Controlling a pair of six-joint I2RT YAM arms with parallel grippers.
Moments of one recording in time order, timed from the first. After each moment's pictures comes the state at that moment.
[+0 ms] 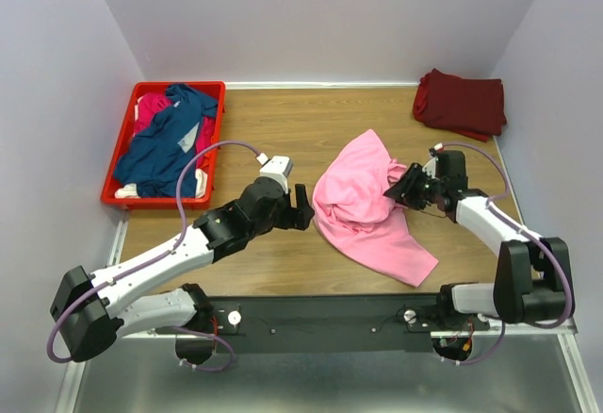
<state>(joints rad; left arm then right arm) -0.89 1.04 0.75 -0.26 -0.18 -0.60 0.07 1.29 0.64 -0.14 -0.41 0.62</state>
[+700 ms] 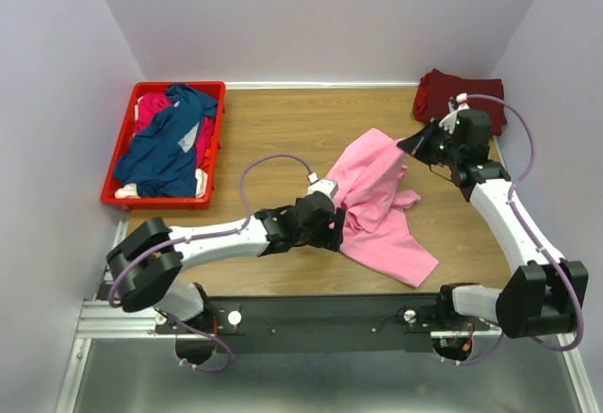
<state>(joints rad) -1.05 1.41 0.81 -0.18 -0.16 -0.66 0.07 1.26 0.94 -0.21 -0.35 0.58</state>
